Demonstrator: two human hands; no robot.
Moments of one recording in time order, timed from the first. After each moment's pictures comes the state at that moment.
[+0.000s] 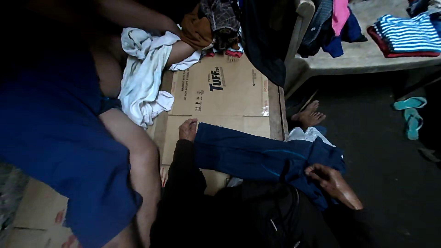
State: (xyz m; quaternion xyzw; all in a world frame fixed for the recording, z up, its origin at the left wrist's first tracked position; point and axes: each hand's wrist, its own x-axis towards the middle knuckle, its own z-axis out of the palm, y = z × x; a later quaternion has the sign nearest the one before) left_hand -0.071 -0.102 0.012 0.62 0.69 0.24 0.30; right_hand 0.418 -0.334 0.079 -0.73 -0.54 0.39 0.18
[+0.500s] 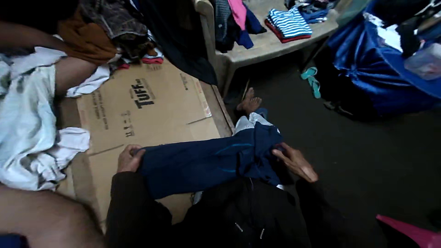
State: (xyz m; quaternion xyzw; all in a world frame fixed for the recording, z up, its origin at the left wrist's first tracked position) left_hand -0.069 -0.079 -0.011 0.63 0.66 0.16 0.37; right_hand 0.436 -0.364 0.113 -0.81 -0.42 0.36 0.17
